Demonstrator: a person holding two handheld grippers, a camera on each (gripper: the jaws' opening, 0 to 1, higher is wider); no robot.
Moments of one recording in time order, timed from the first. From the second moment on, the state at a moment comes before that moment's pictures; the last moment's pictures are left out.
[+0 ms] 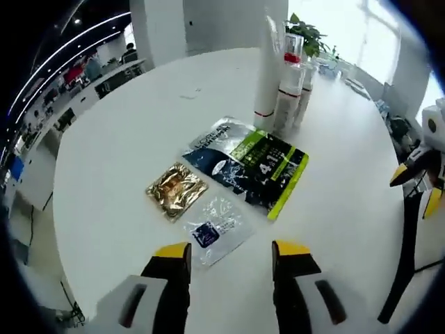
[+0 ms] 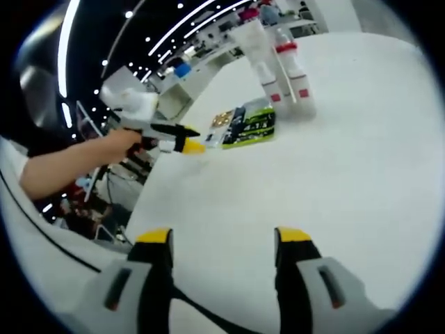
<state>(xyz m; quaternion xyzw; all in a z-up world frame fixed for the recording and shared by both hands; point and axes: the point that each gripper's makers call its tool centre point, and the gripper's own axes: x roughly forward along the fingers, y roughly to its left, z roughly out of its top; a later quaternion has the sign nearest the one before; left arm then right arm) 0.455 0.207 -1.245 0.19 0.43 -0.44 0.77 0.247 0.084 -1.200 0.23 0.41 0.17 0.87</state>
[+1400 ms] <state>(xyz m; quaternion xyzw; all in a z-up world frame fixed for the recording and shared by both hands) 0.444 0.218 -1.263 0.07 0.51 -0.36 0.78 0.245 0.085 -1.203 0.24 0.41 0.17 0.86</state>
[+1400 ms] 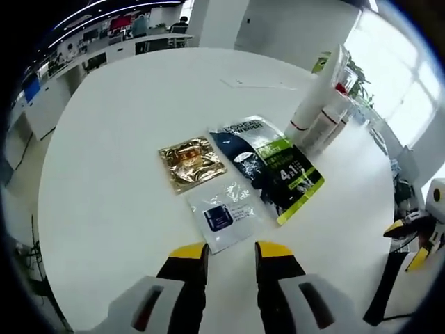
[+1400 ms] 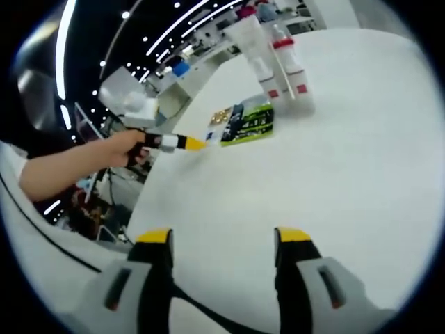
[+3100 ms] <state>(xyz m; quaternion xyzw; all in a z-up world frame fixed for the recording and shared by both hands) 0.315 0.256 -1.057 -0.16 0.30 -0.32 0.89 0.259 0.013 -1.045 0.18 0.22 0.16 0.95</state>
